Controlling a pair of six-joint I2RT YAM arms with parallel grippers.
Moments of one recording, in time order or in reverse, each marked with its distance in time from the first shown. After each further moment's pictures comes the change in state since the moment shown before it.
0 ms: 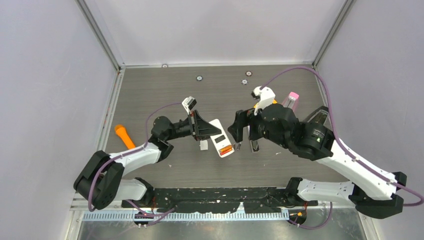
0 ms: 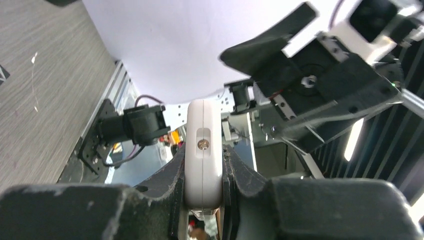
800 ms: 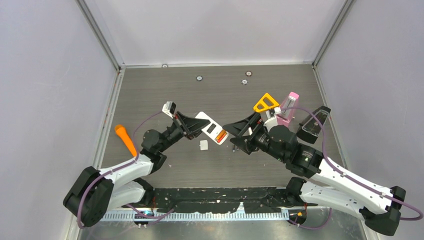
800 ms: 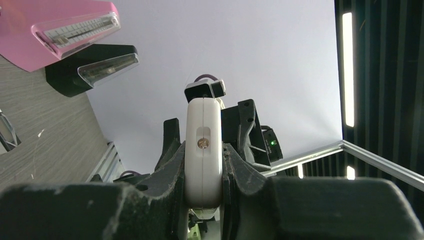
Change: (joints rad) left arm 0.001 -0.196 -0.172 0.086 -0.417 -0.055; right arm -0.117 -0.266 -0.601 0.588 -0.185 0.994
